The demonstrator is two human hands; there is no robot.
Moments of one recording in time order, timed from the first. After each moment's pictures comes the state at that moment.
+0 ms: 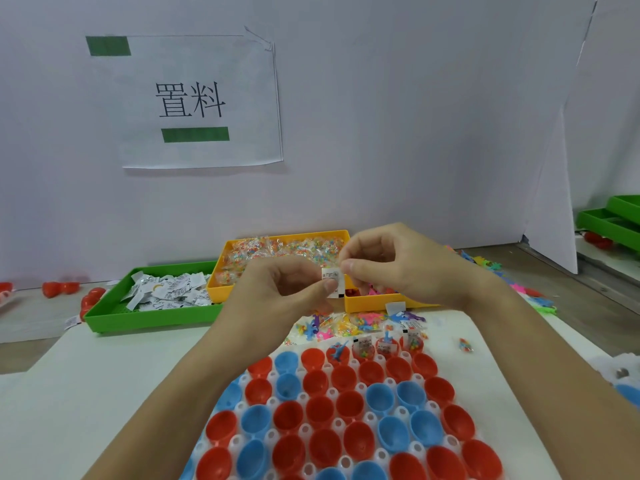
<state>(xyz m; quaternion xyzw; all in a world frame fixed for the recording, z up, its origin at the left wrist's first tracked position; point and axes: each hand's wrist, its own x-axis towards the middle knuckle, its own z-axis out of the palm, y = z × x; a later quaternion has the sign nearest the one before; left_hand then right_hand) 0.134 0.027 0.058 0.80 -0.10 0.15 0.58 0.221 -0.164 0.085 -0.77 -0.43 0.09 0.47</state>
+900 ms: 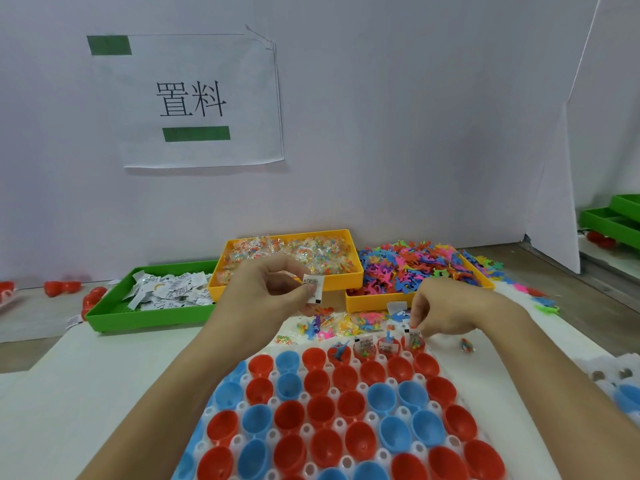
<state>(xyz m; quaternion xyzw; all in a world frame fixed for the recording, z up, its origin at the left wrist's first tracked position) 0.135 0.038 0.055 0.82 -0.02 0.16 0.55 0.278 -0.205 0.022 -0.96 -0.21 0.15 0.11</state>
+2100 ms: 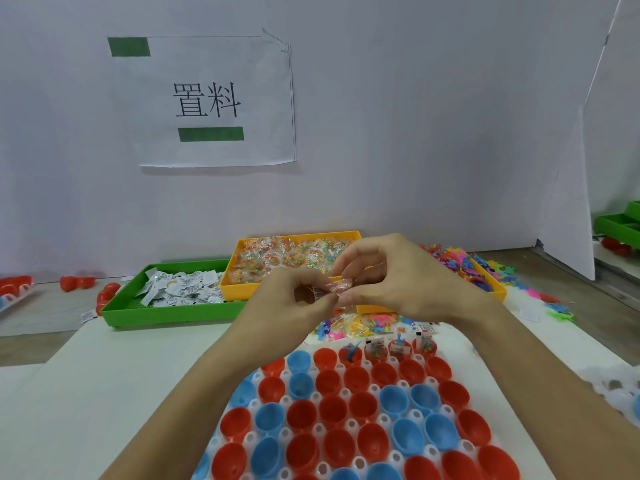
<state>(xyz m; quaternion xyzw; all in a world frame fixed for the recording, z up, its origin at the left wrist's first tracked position) 0.135 0.033 0.050 0.87 -0.07 0.15 0.46 0.215 -0.146 0.074 -0.81 -0.40 0.03 0.43</state>
